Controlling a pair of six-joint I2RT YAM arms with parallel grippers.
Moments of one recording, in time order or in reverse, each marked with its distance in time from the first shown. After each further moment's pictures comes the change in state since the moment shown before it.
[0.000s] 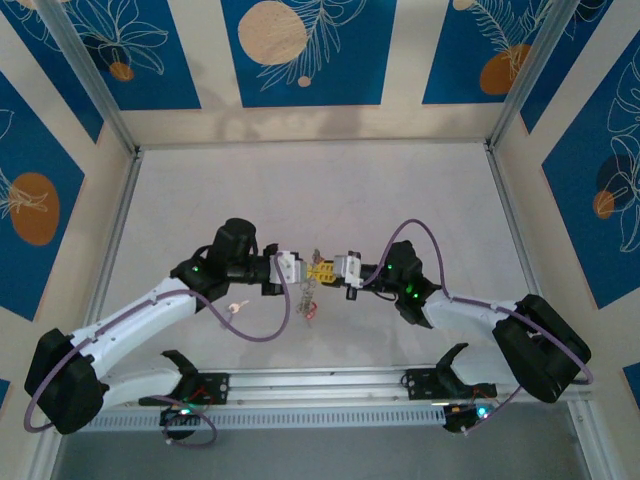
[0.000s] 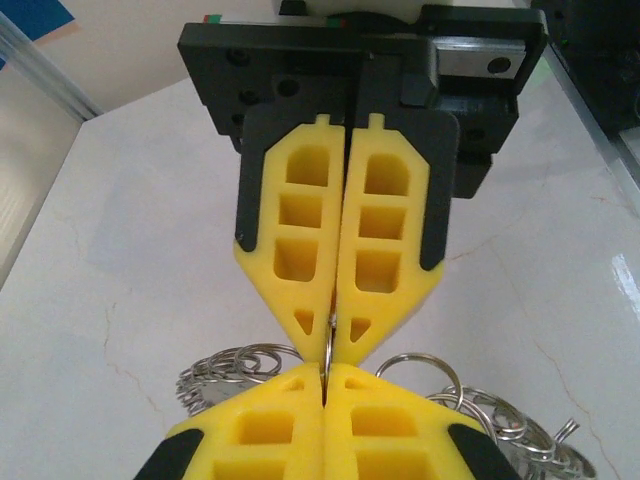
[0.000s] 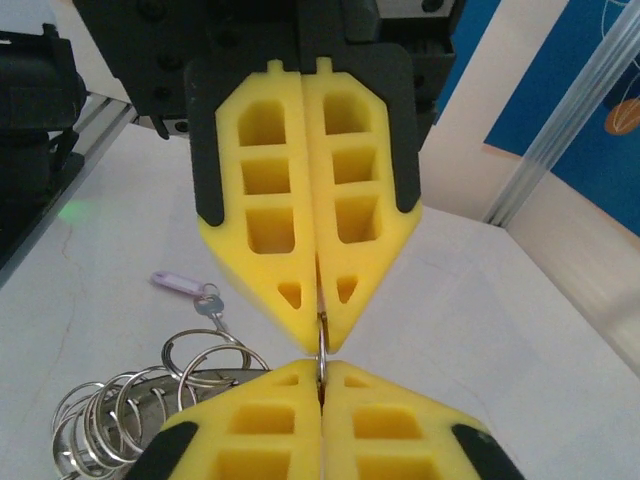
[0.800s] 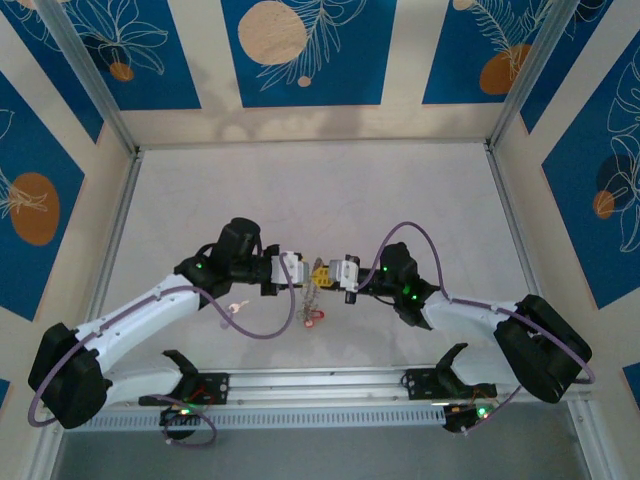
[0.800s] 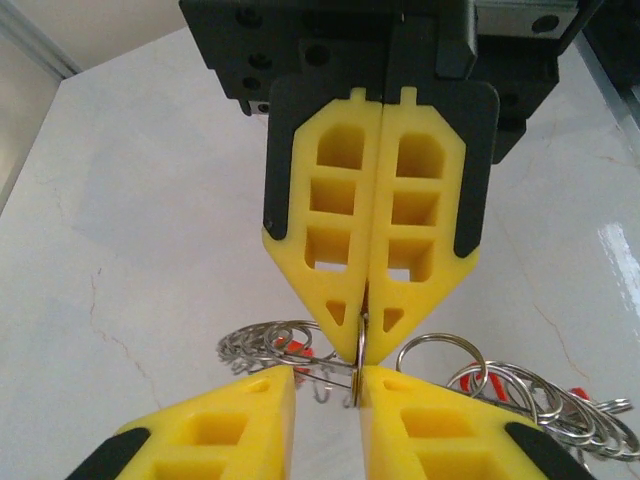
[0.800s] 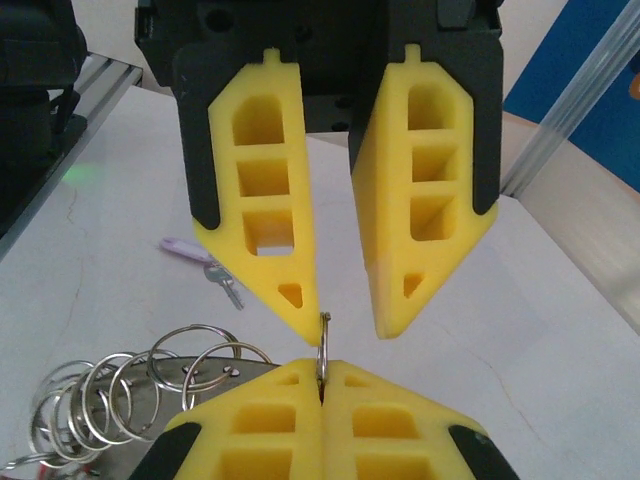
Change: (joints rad) left arm 0.000 0.034 0.019 -0.064 -0.047 0.031; right arm 0.034 -0.006 0.002 -0.092 0.055 -0.056
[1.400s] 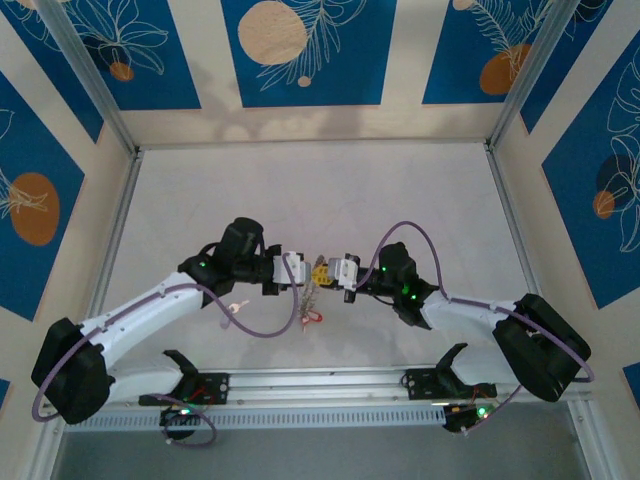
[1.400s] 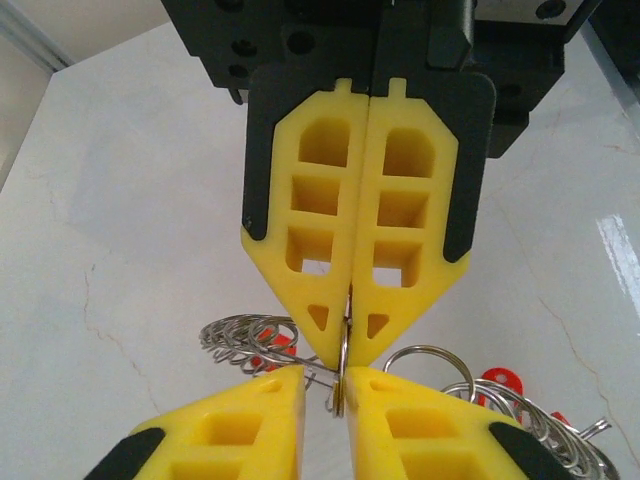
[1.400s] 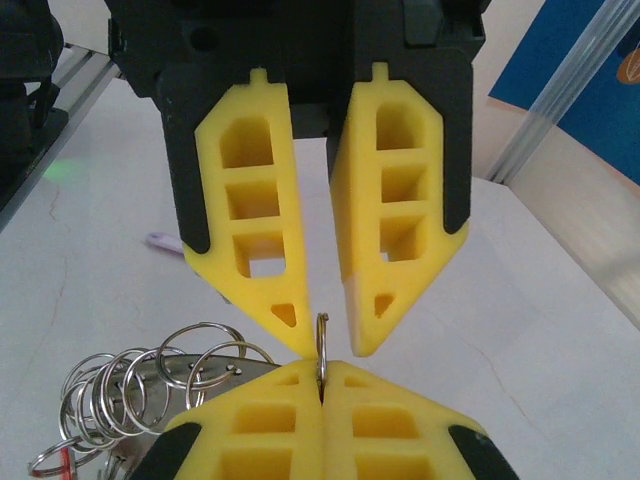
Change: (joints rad) left arm -0.003 0.031 0.001 0.013 -0.009 0.012; right arm 0.006 0.009 0.004 0.000 0.034 0.018
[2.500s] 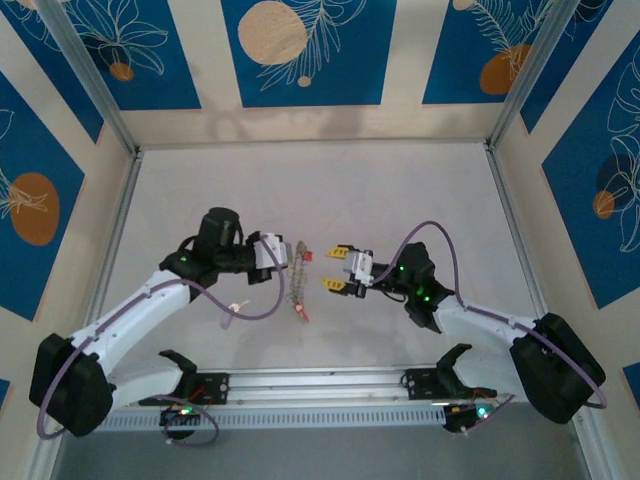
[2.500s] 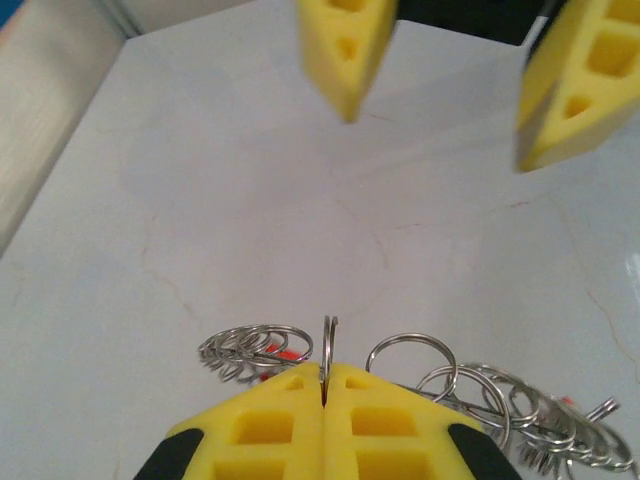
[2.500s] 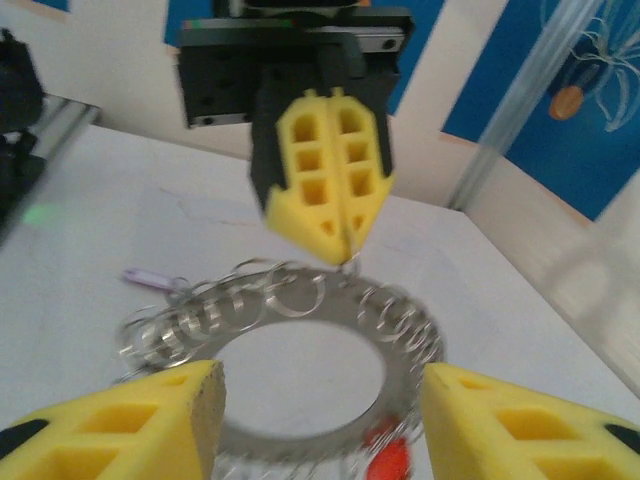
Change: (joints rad) left arm 0.200 -0.070 0.010 -0.045 0.093 -0.042; right arm -0.103 -0.129 -0.042 0.015 -0.100 0.069
